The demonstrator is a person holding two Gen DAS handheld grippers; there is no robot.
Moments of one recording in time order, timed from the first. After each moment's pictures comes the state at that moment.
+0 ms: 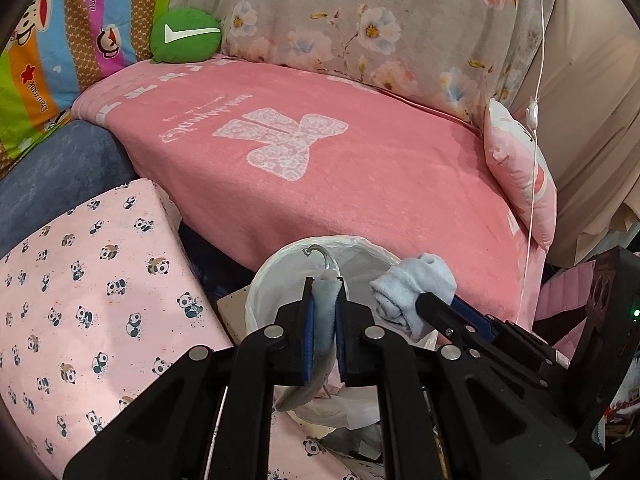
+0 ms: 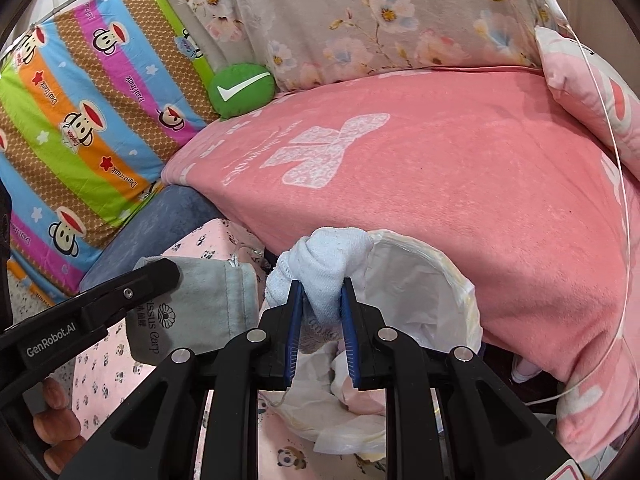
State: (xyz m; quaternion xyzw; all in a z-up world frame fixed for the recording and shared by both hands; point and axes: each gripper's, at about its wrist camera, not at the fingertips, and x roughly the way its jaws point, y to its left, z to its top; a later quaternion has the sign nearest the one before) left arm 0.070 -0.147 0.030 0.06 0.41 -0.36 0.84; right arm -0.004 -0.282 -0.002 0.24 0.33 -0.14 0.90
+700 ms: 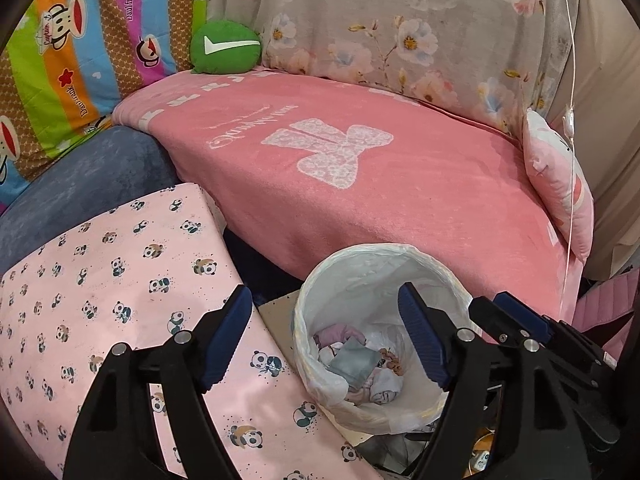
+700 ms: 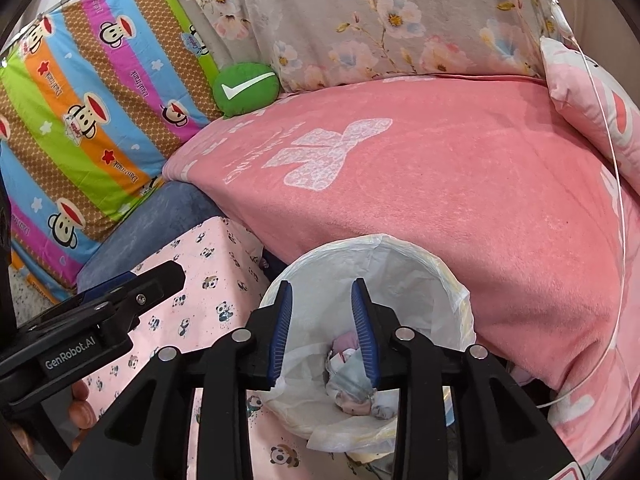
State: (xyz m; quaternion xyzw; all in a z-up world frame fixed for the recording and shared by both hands) left arm 0.071 -0.129 0.029 0.06 0.38 -0.28 0.88; right arm -0.004 -0.273 0.003 0.22 0.33 -0.13 0.91
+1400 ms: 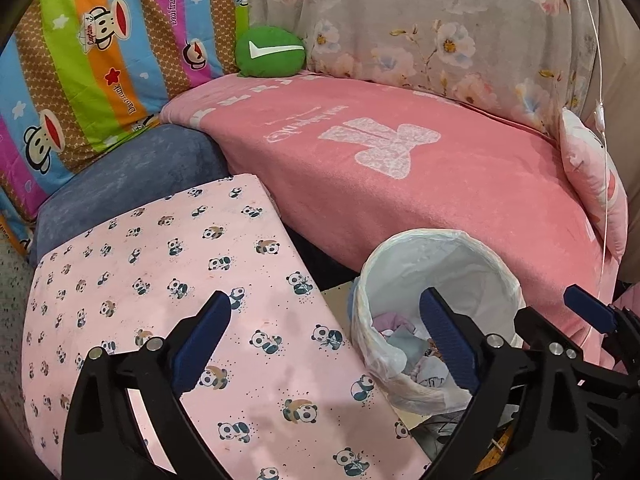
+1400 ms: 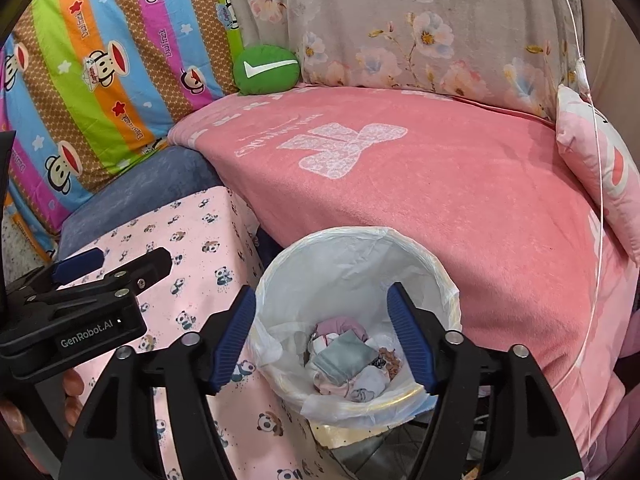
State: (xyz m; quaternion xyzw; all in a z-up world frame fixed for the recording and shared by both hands) left arm 0.055 -0.091 0.019 0.09 0.37 -0.21 0.90; right arm -0.017 -0.227 0.016 0.13 0.35 -0.14 0.92
